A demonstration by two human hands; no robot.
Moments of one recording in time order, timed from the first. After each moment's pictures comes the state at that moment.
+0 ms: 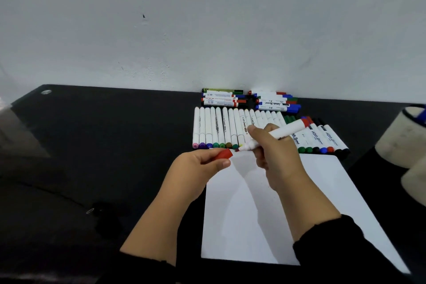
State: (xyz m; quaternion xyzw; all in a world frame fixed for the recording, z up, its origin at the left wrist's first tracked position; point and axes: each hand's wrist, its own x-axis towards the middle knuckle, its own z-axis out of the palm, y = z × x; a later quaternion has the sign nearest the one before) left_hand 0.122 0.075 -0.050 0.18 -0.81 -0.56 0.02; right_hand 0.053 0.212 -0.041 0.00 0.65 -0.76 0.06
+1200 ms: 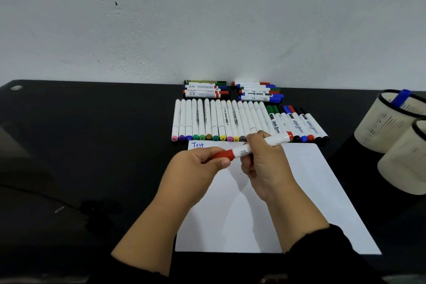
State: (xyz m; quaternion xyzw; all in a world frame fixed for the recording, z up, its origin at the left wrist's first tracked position) left_hand 0.121 0.120 -0.055 0.16 -0.82 -0.55 0.04; right_hand 0.069 0.238 -0.057 0.08 0.61 -0.79 0.09
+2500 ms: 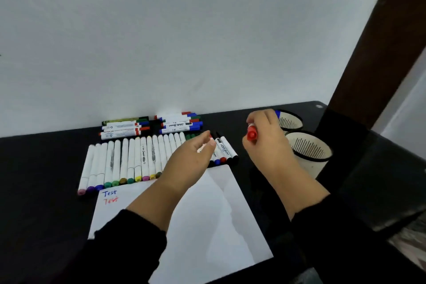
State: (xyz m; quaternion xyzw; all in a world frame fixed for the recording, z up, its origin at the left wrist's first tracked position) left_hand 0.035 0.241 -0.010 -0.04 -0.87 -0.50 0.03; right_hand 0.026 0.404 0.011 -0.08 0.92 -0.26 -0.27
